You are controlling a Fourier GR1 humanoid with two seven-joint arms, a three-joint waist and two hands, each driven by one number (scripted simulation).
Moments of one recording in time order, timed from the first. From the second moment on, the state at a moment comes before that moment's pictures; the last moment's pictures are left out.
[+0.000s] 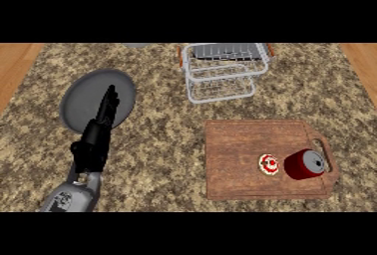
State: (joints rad) left arm -0.17 0.23 -0.27 -1.52 0.05 0.37 0.01; right arm -0.02 -0.98 -0.19 -2.17 -0.37 0.47 0.80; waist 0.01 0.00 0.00
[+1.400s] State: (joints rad) left arm -0.15 0.16 -0.19 -1.55 -0.03 0.30 0.04; right arm -0.05 -0.79 -0.01 -2.12 0.09 0.68 0.74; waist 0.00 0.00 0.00
